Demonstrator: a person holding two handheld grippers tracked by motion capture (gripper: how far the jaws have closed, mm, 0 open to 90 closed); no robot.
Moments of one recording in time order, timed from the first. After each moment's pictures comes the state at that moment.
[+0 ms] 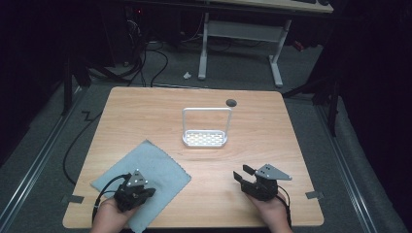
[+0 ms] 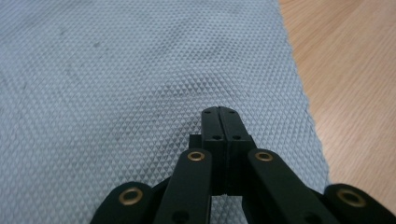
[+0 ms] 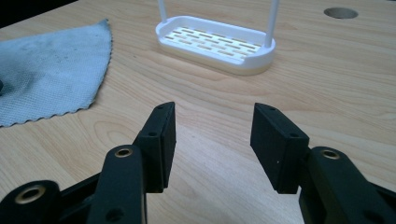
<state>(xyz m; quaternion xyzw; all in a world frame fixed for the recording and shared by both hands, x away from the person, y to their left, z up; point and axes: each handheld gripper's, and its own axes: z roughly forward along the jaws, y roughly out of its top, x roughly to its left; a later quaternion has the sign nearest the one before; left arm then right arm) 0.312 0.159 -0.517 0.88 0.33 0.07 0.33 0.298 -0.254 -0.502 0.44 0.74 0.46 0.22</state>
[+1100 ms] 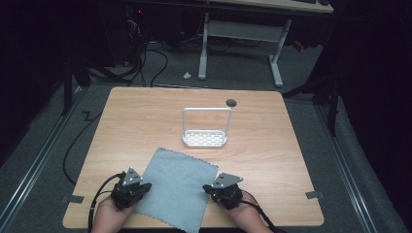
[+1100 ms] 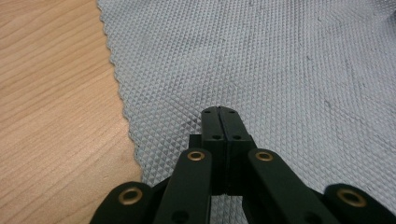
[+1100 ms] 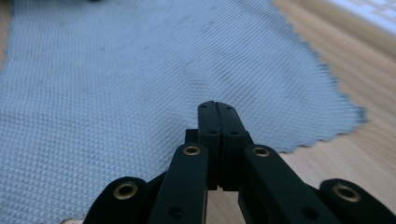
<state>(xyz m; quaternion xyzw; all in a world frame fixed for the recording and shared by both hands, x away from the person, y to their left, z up) 0.315 0.175 -0.523 0.85 0.38 0.11 0.35 0.298 -0.155 -0.522 0.30 0.87 0.37 0.14</state>
